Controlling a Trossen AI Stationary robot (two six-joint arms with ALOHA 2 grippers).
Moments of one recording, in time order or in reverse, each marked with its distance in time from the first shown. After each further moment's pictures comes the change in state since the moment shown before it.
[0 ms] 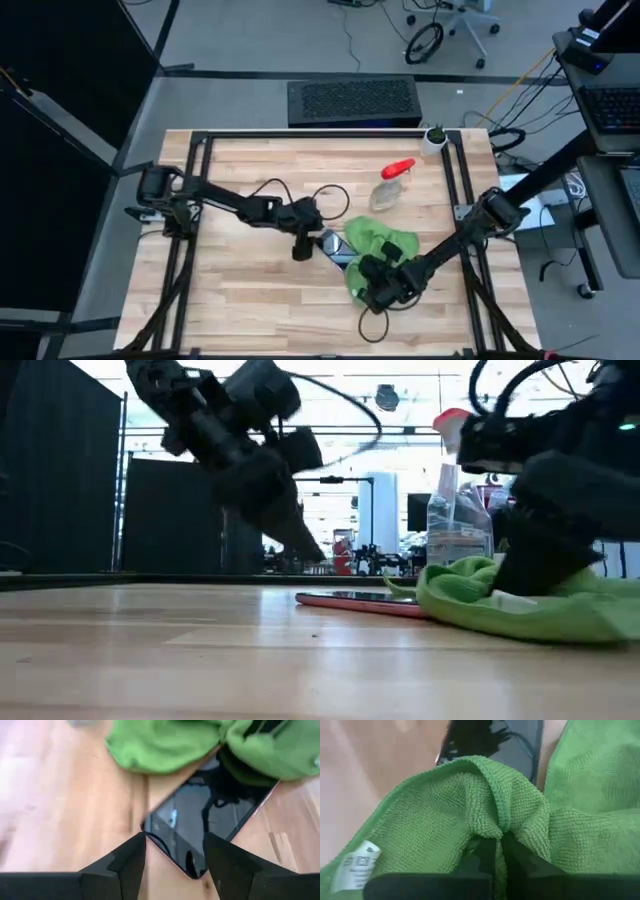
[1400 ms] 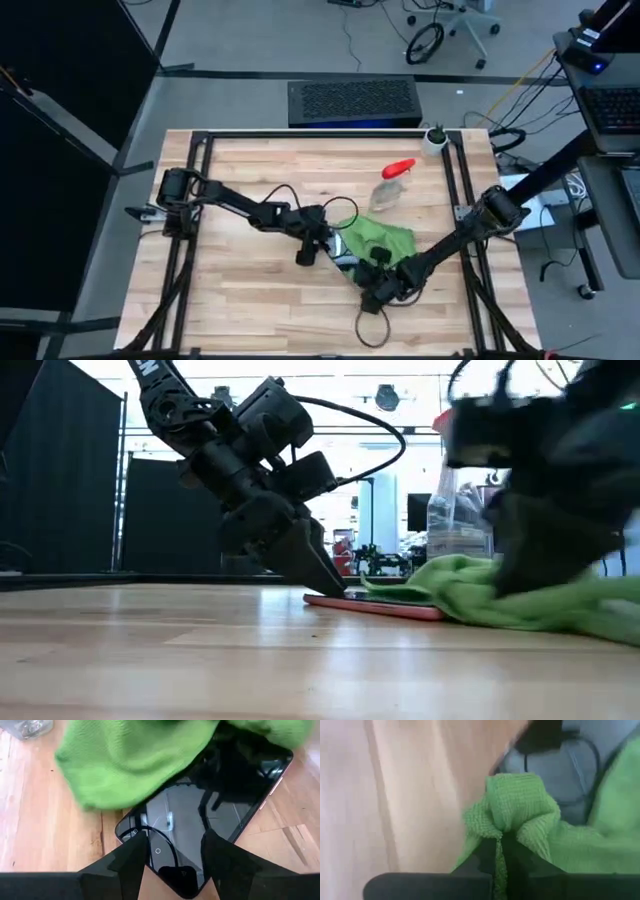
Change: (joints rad) left arm 0.006 0.195 0.003 0.209 0.102 0.154; right arm 0.012 -0.043 -0.001 0.049 -0.259 -0.240
